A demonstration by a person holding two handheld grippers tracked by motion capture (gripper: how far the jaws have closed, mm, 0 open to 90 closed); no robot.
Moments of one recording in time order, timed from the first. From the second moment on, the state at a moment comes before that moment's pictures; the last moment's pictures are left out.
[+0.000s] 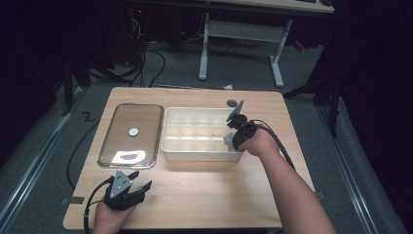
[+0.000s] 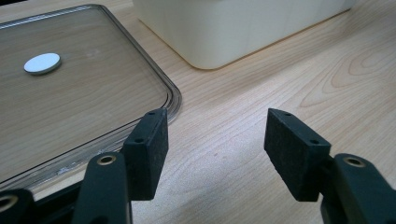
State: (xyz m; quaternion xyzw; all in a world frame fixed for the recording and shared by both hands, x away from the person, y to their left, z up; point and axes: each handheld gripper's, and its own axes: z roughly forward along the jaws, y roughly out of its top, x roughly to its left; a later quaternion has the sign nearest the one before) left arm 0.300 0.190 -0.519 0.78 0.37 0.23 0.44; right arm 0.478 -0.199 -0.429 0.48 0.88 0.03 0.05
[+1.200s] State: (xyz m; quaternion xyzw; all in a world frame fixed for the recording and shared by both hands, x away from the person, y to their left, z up) left arm 0.300 0.187 -0.521 0.79 0.36 0.21 0.44; right arm 0.483 -0.191 -0.456 0.46 0.89 0.01 0.04
